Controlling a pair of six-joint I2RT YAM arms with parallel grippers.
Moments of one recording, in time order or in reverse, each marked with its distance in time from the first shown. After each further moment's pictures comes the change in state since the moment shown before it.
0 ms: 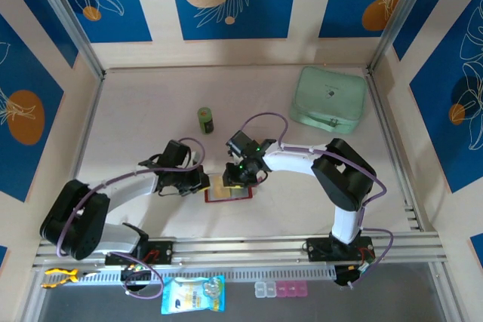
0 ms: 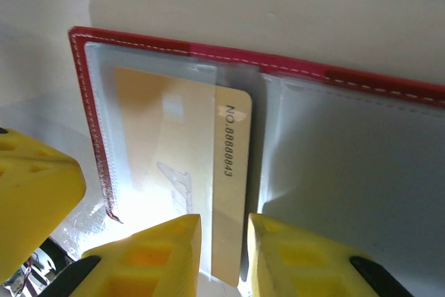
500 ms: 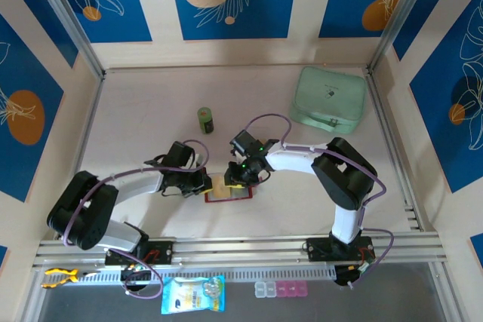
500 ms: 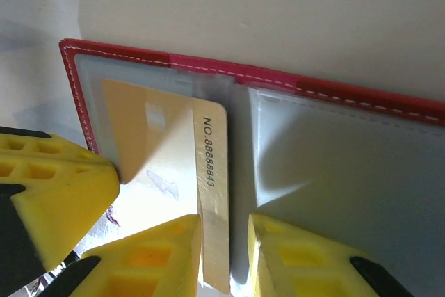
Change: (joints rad) left arm -0.024 0.071 0.000 0.049 0.007 -0.003; right arm -0.031 0.000 -0.034 0.051 -0.049 0.019
